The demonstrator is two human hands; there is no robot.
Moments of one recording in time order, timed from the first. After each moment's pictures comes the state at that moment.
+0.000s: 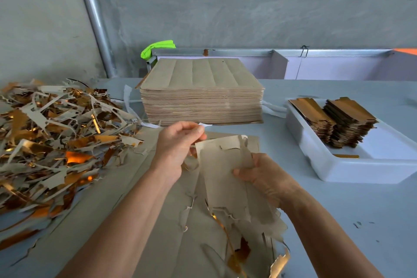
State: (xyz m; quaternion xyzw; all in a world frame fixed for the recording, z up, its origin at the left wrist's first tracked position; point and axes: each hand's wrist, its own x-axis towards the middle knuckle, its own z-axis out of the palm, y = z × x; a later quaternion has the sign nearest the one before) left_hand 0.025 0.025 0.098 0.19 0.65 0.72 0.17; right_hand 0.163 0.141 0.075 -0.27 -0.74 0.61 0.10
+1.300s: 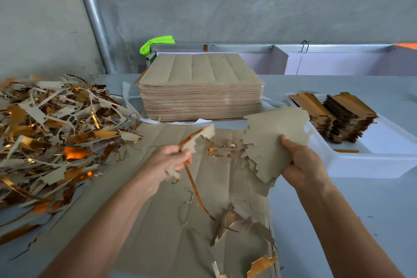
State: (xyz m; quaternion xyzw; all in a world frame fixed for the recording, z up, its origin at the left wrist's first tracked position) left_hand 0.013 -0.014 0.070 0.25 0.75 0.55 0.28; right_hand 0.173 0.191 0.069 -0.30 -0.33 0.81 0.37
